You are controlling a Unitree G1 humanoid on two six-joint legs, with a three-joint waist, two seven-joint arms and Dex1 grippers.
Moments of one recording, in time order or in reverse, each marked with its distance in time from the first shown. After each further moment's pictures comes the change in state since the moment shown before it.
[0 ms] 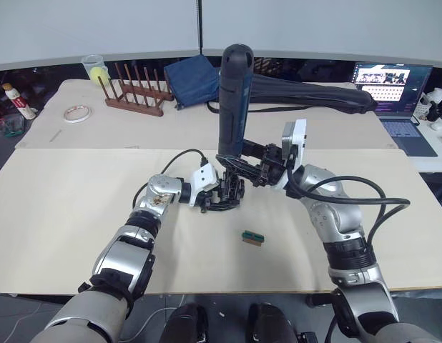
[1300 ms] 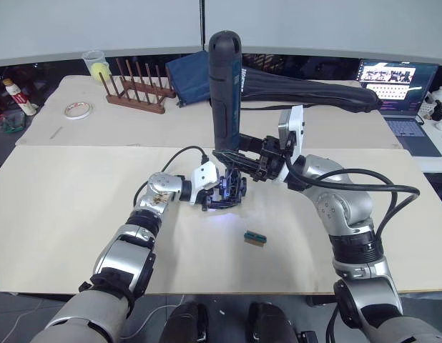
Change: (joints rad) left arm -0.007 -0.006 0.014 0.000 0.004 -0.035 -0.011; right arm -0.065 -0.018 -0.018 -0.095 0.037 0.182 -0.036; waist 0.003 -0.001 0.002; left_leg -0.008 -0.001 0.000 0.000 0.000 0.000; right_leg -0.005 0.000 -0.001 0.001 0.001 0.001
